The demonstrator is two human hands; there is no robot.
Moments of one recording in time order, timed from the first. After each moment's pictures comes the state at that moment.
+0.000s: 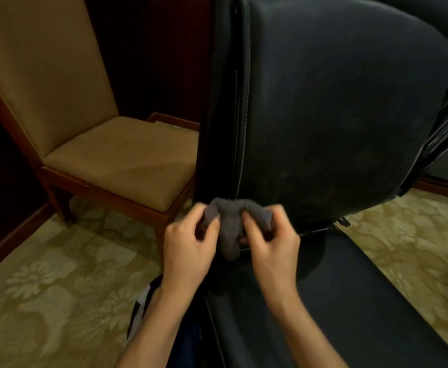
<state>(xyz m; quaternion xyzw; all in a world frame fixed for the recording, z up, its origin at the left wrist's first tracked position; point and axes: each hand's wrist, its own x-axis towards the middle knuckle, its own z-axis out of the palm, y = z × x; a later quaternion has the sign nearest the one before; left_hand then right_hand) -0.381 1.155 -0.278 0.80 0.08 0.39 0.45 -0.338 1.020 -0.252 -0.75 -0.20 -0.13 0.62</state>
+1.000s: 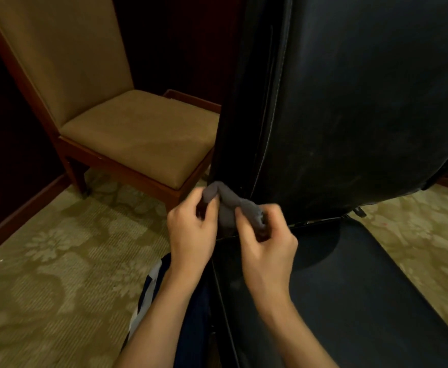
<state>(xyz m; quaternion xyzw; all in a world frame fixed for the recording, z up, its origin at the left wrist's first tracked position) -0.387 1.157 -0.299 0.77 0.17 0.40 0.47 -0.376 1.039 -0.263 -0.76 -0.21 -0.14 0.60</state>
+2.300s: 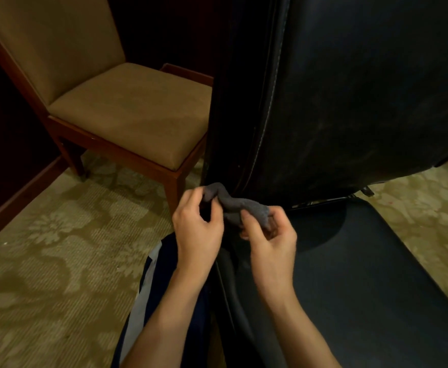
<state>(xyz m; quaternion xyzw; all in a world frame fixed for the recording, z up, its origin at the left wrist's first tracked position) -0.382 1.135 -0.334 0.77 0.24 0.37 0.45 -0.369 1.021 -0.302 -0.71 -0.09 0.03 0.70</state>
